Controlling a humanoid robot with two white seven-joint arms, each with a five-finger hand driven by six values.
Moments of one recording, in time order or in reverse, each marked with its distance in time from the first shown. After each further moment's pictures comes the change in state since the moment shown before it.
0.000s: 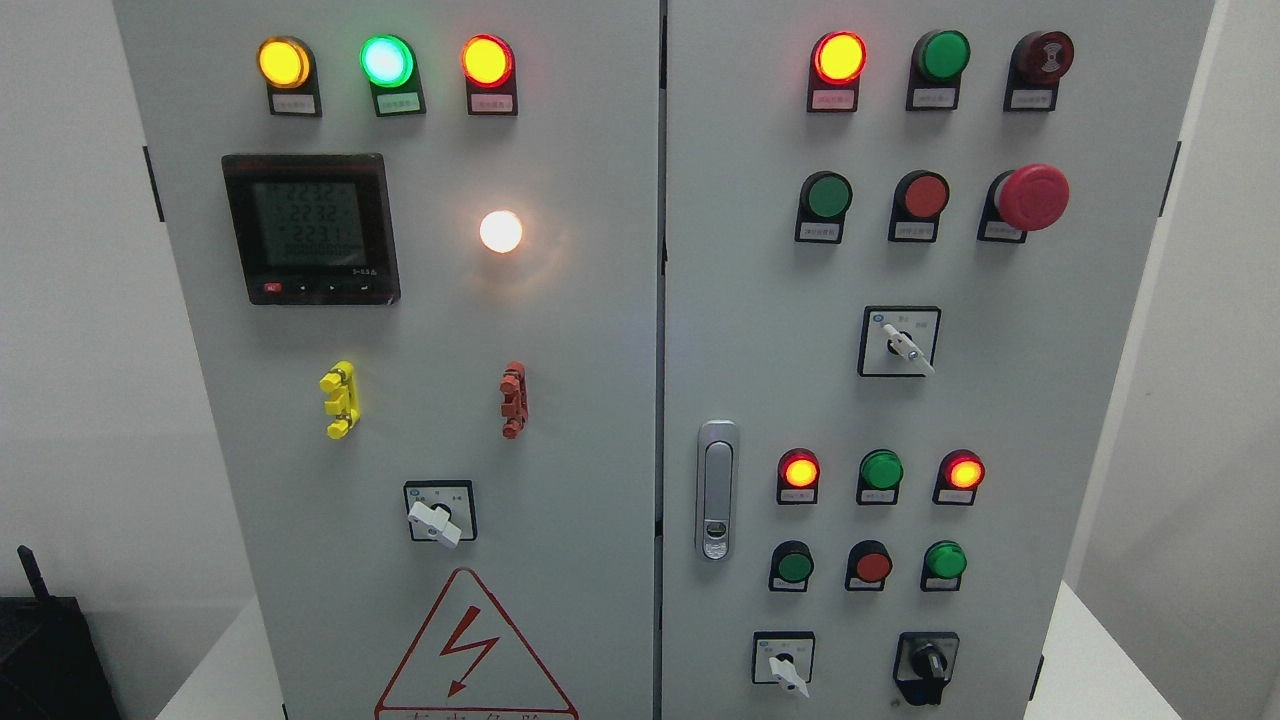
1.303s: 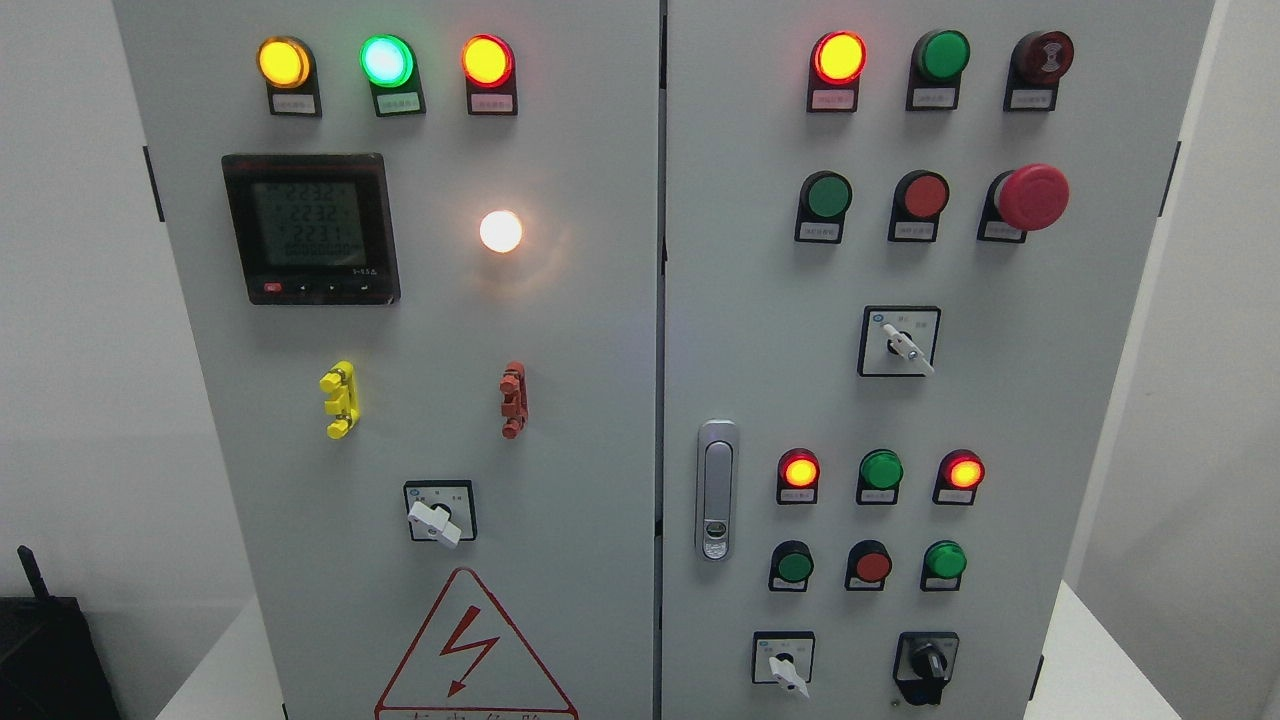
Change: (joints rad) left arm 0.000 0.000 0.000 0.000 0.000 0.000 0.000; right arm 0.105 -0.026 0.054 -0.264 -0.028 -0.028 -0.153
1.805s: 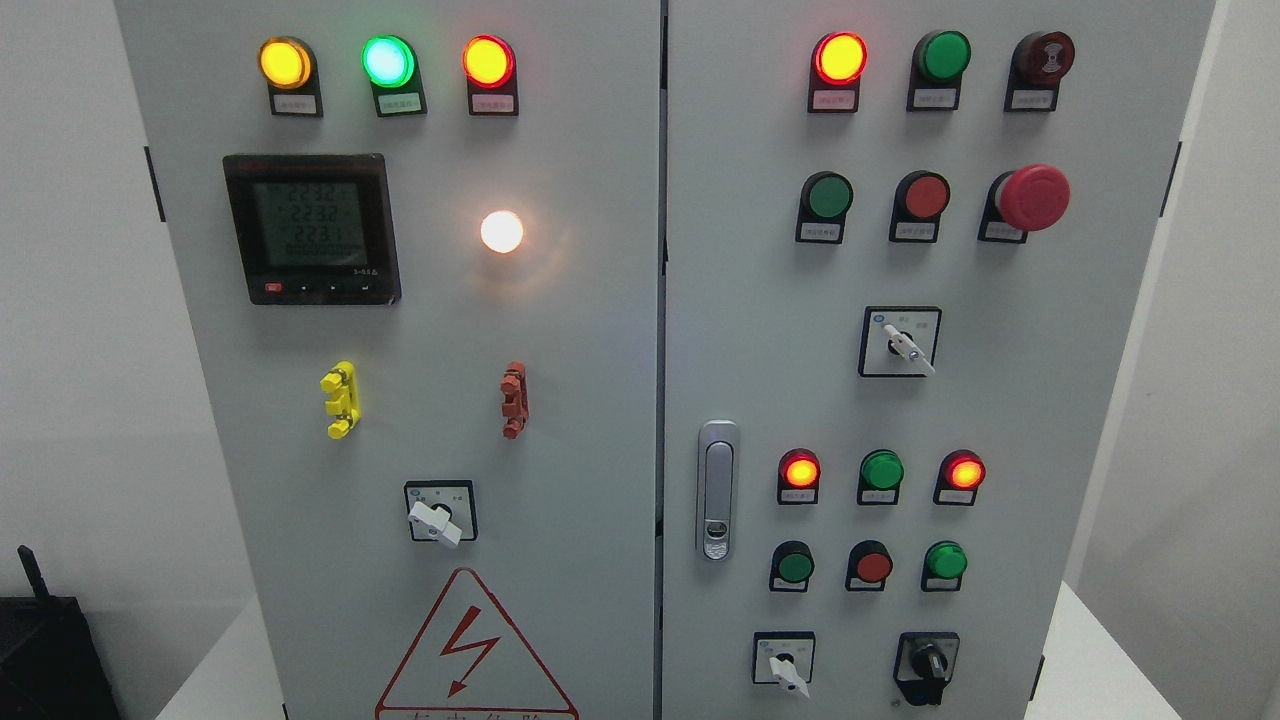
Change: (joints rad) left arm 0.000 0.000 0.000 0.000 0.000 0.000 0.000; right arm 0.046 -0.030 0.013 -0.272 -0.010 -0.017 -0.040
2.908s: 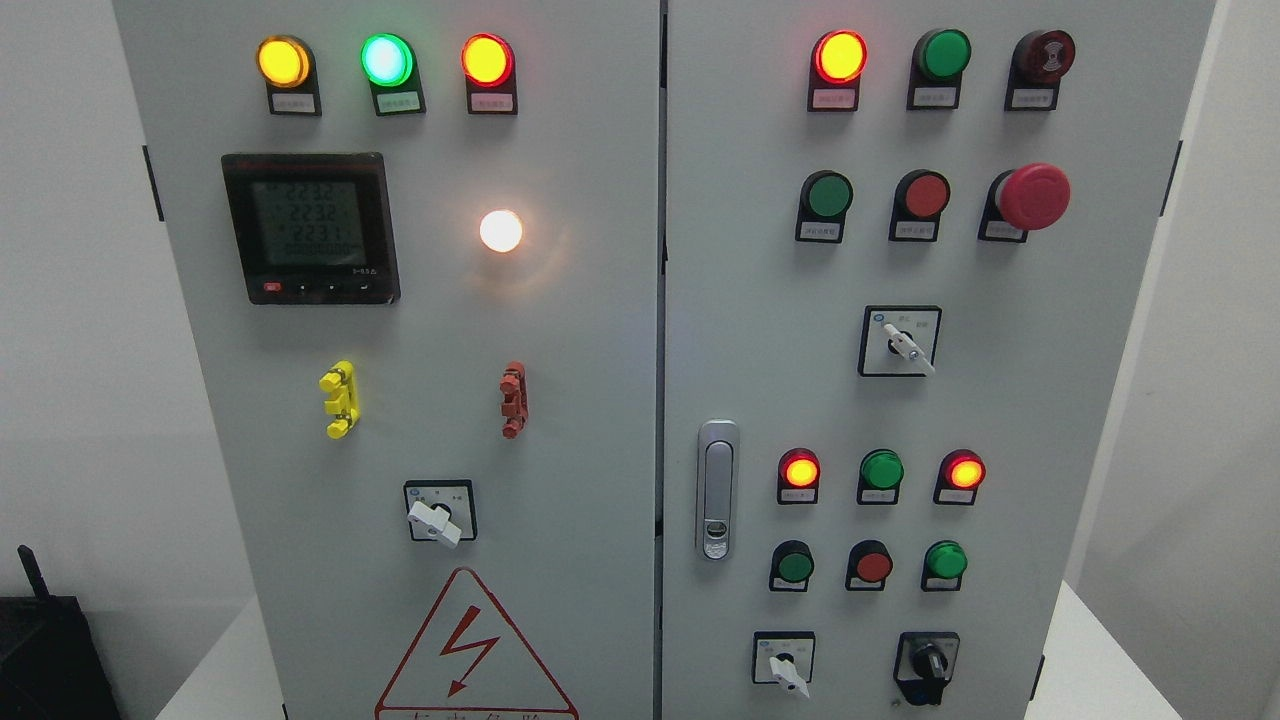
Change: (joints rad) left arm 0.000 0.000 0.000 0.000 0.000 0.000 0.000; right arm -0.066 -0.017 -0.003 -0.563 -0.116 -0.125 -0.102
